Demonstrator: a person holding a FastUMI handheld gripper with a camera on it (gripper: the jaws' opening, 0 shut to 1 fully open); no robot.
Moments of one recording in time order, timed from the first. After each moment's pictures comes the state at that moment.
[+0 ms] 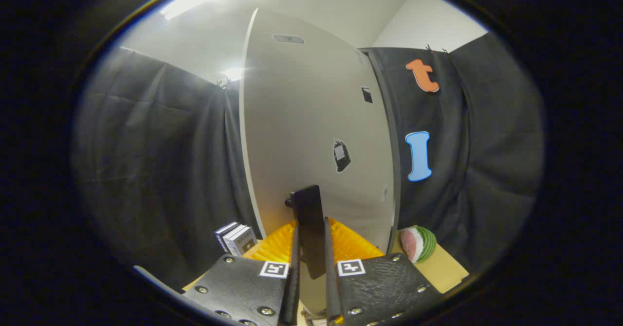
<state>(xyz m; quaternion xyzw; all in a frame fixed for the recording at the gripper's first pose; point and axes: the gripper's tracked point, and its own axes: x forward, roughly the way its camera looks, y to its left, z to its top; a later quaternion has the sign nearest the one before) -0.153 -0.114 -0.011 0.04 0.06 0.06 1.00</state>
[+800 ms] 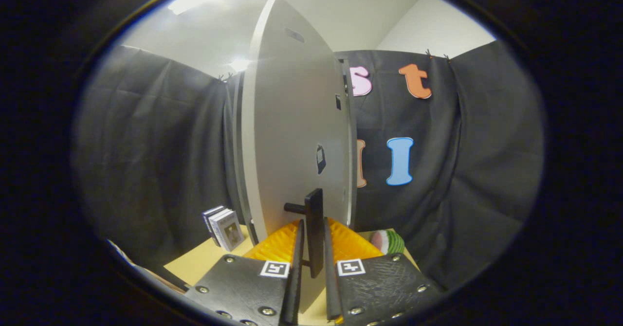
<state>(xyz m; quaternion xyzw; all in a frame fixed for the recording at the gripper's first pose) -0.196 -0.237 0.009 -0.04 0.05 0.04 1.00</state>
